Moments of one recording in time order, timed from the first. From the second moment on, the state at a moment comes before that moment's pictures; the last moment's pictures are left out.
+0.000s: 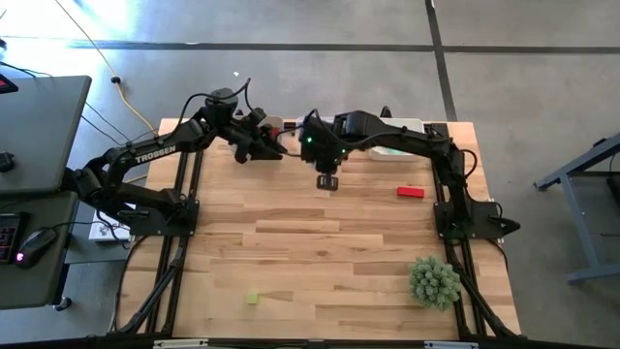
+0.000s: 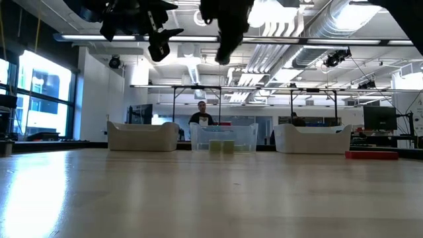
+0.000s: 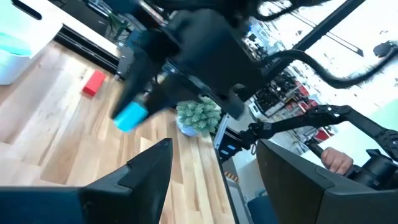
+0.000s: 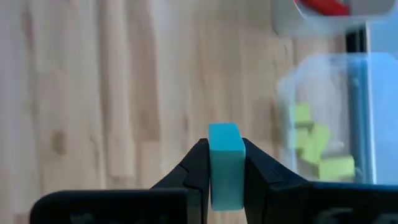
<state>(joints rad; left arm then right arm) 0.79 1.26 0.90 0.07 1.03 -0.49 -0.20 2.03 2.17 -1.32 0.02 -0.17</state>
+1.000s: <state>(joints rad) 0.81 1.26 0.90 0.07 0.71 -0.45 -0.69 1.69 1.59 -1.16 0.00 -0.23</state>
